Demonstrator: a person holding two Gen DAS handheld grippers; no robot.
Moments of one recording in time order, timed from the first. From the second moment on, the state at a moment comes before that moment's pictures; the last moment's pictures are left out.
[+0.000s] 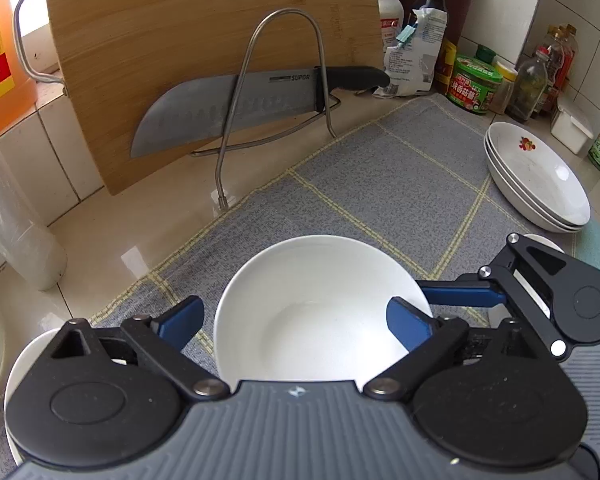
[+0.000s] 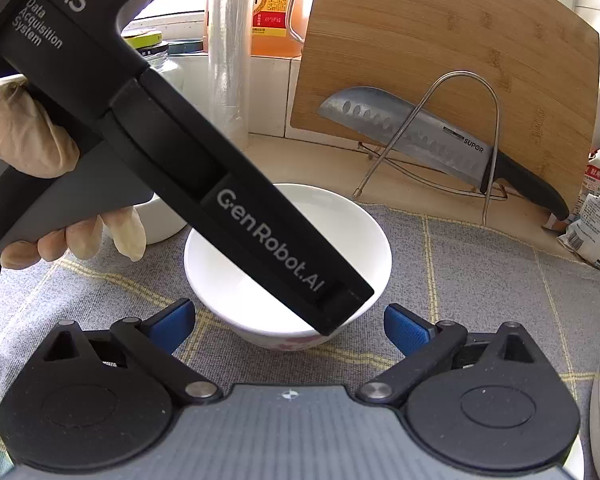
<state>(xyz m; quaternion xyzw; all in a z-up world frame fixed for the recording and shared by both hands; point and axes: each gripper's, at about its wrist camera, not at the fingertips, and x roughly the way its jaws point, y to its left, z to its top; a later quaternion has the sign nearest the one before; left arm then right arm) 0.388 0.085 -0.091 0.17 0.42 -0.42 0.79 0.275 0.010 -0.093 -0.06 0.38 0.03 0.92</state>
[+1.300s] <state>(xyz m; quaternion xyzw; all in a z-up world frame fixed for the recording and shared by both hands) 0.385 0.099 -0.080 0.13 0.43 -0.44 0.77 0.263 0.012 -0.081 -0.06 0.36 0.04 0.93</state>
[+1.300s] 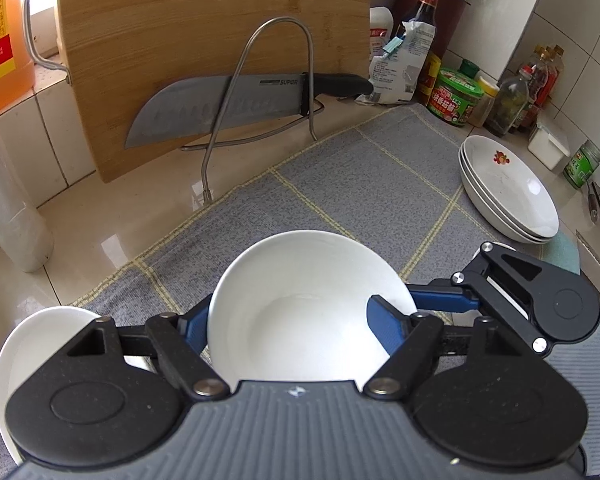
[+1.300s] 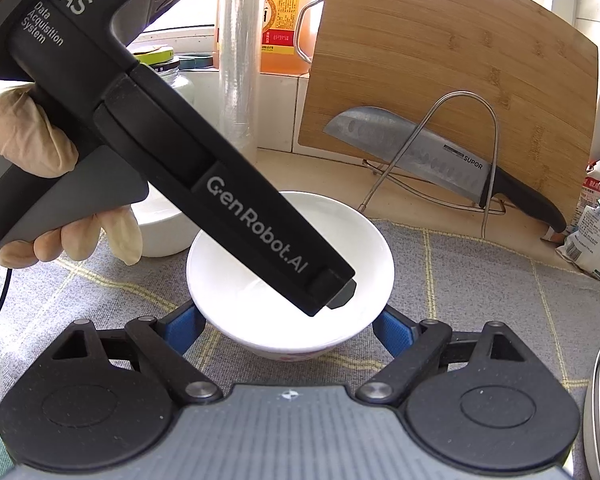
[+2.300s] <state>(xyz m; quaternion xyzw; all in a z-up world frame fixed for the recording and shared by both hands) 0.308 0.066 -0.036 0.14 0.39 -0.48 0.77 0.181 -0.012 -0.042 -0.05 0.34 0.00 0.94</state>
